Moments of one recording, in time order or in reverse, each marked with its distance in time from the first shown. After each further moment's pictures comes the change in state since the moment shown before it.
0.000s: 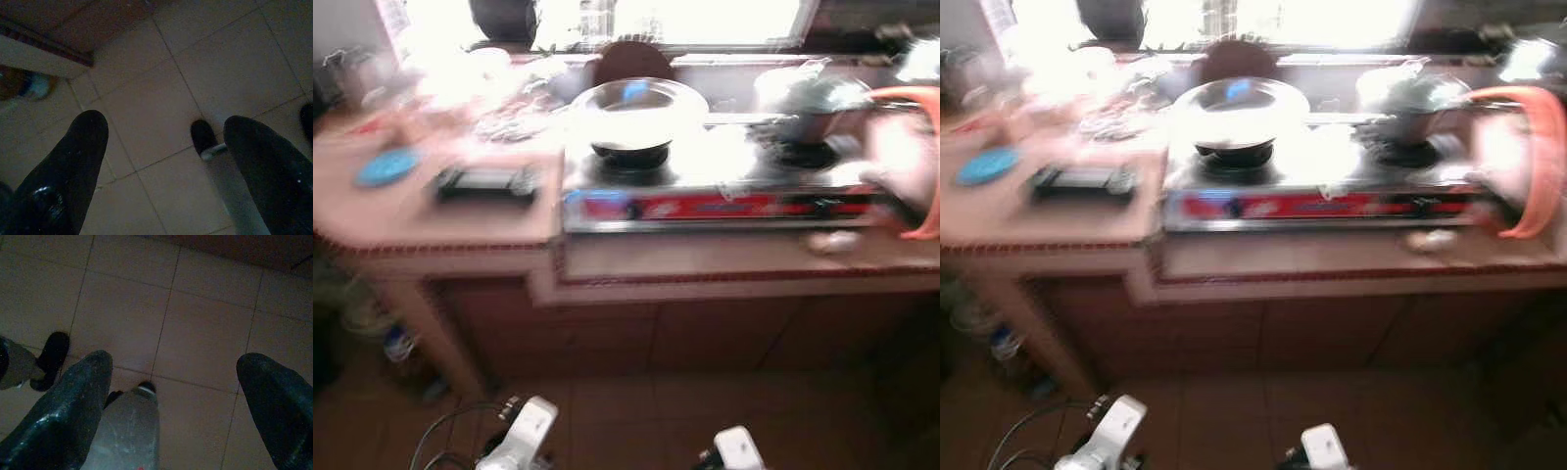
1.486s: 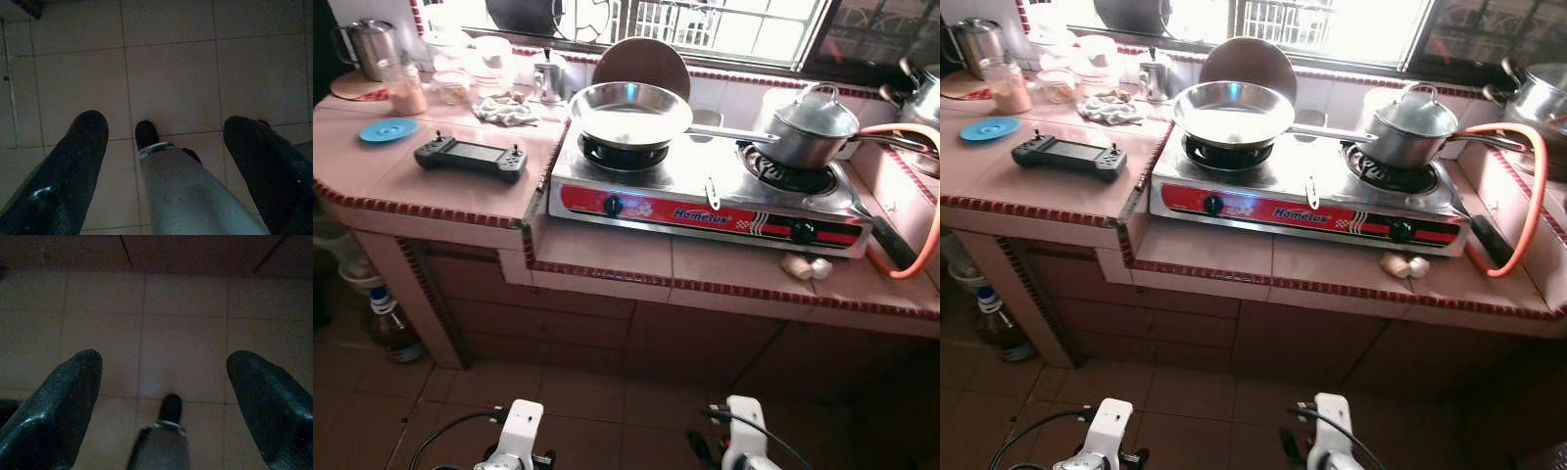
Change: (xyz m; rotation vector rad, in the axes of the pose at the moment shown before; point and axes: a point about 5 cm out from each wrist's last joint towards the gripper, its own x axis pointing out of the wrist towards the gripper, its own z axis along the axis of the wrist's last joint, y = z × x) left arm 0.000 -0.002 -0.003 -0.239 0.035 -0.007; right arm 0.007 -0.009 0.030 0.375 -0.070 0.002
